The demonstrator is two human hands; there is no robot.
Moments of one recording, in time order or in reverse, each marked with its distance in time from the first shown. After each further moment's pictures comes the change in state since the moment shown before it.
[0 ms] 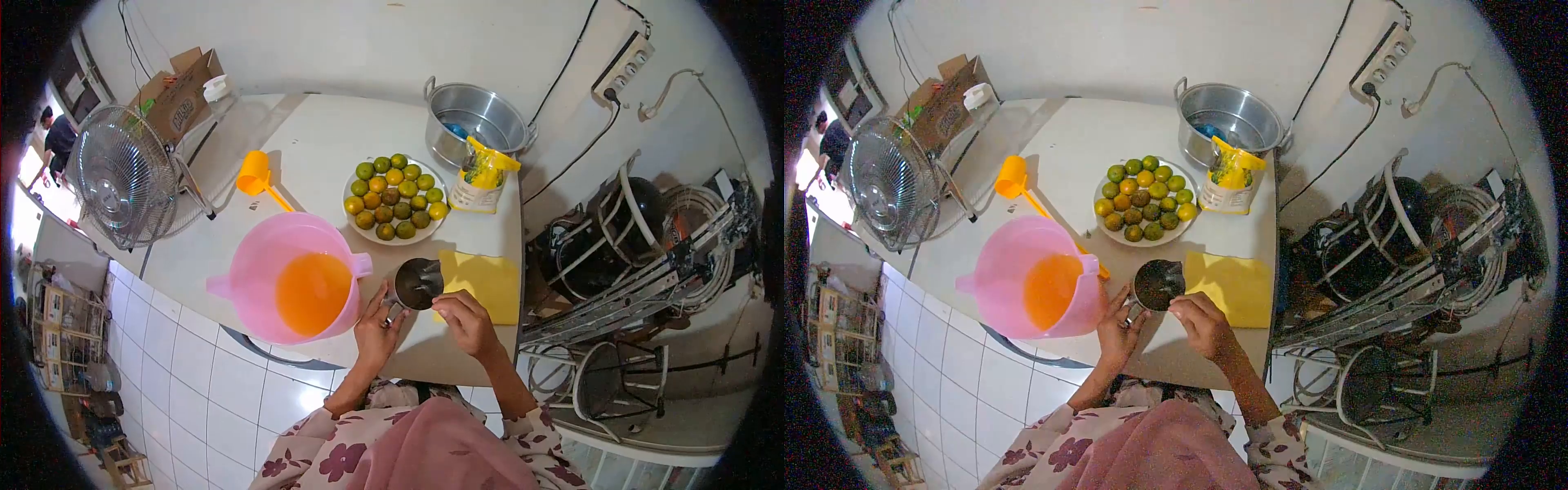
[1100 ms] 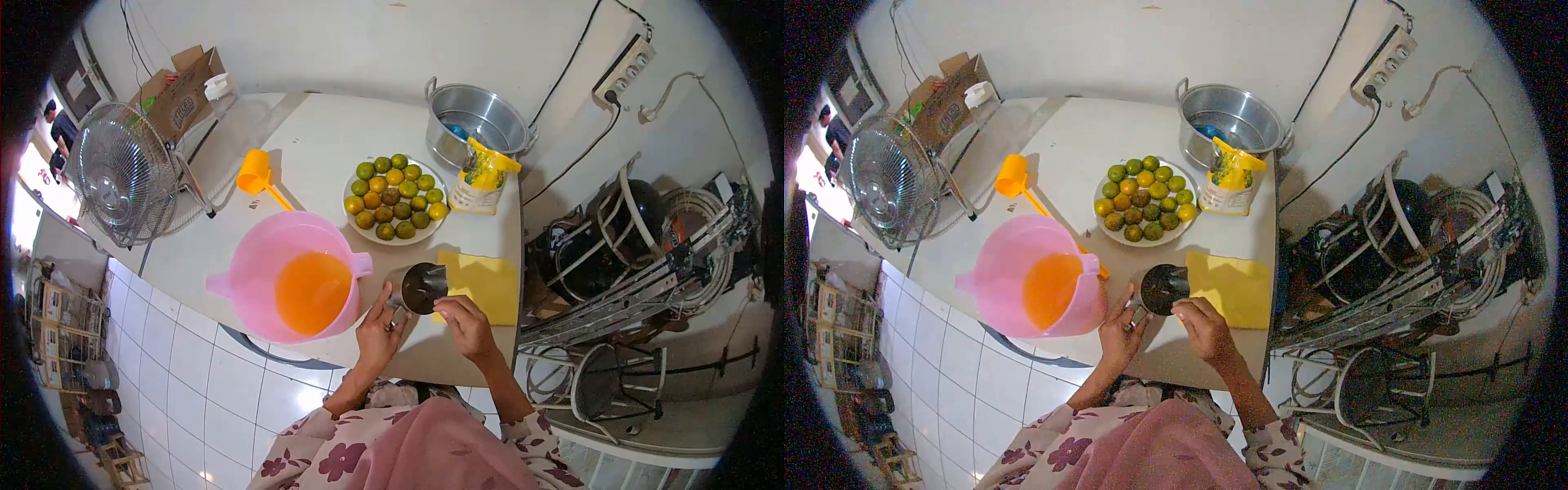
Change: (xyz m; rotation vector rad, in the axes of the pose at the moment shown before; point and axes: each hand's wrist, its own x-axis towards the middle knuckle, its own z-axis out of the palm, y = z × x) left_hand -0.005 -0.002 0.004 0.101 0.020 0.098; right_hand -0.012 0.006 0.007 0.043 0.034 0.081
